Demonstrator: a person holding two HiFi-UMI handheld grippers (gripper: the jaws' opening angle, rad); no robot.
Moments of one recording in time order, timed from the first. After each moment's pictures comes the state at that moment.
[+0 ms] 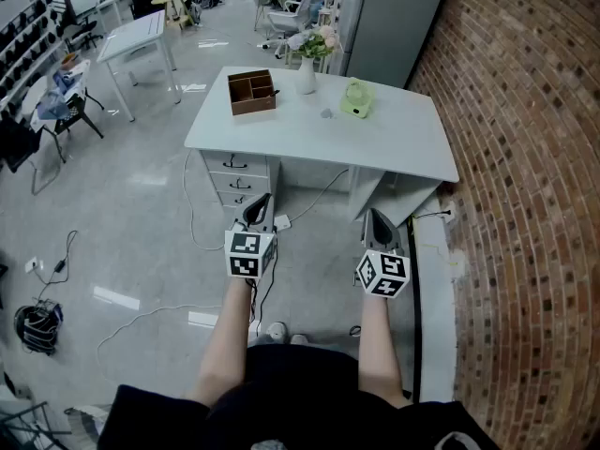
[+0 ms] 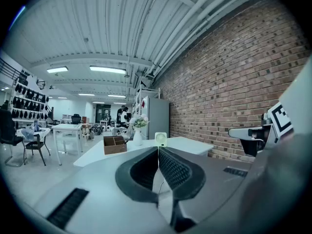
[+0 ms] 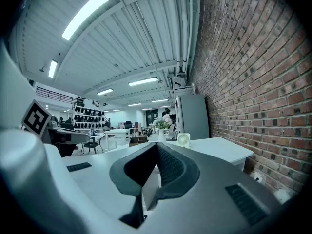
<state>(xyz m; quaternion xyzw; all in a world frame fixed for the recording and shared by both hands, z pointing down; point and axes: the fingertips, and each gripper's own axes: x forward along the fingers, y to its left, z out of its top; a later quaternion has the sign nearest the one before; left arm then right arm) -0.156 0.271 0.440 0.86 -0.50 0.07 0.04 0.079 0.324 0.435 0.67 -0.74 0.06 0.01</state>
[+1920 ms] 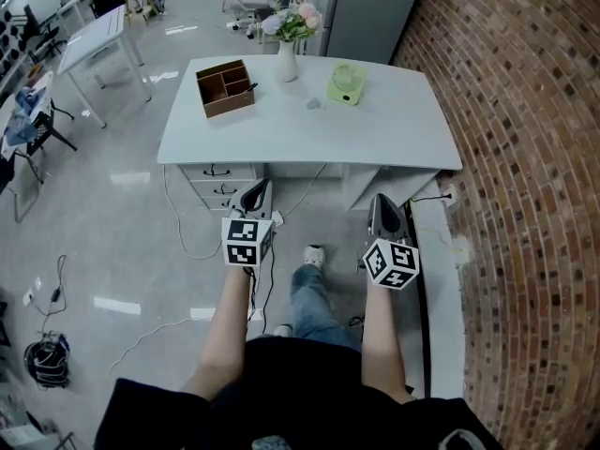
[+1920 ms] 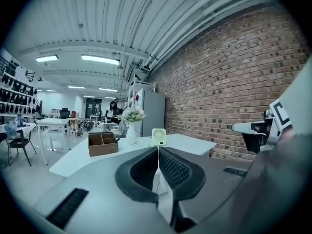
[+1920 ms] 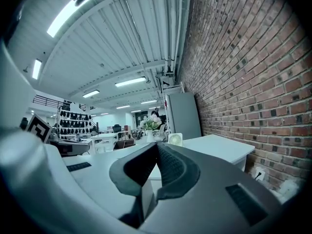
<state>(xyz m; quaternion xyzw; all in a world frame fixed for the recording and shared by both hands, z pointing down) -0.132 0.129 0.480 0.89 -0.45 0.08 0.06 0.104 0.218 0.457 0.71 -0.70 0.08 -0.02</state>
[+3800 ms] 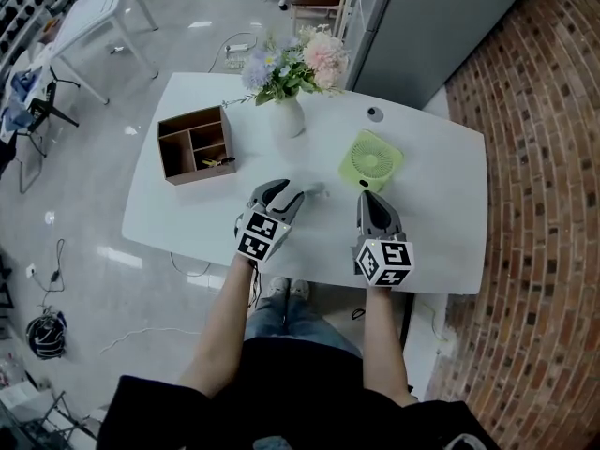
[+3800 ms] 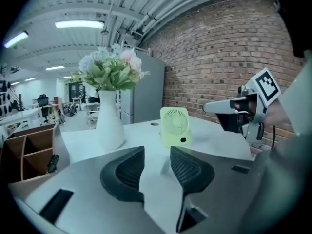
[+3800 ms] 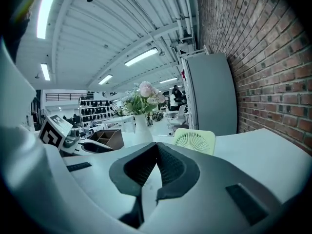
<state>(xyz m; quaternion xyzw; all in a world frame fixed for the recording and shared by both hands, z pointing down) 0.052 -0.274 0.583 0.90 -0.37 0.21 0.10 0.196 -0.249 0.522 0.58 -0.79 0.15 0.08</state>
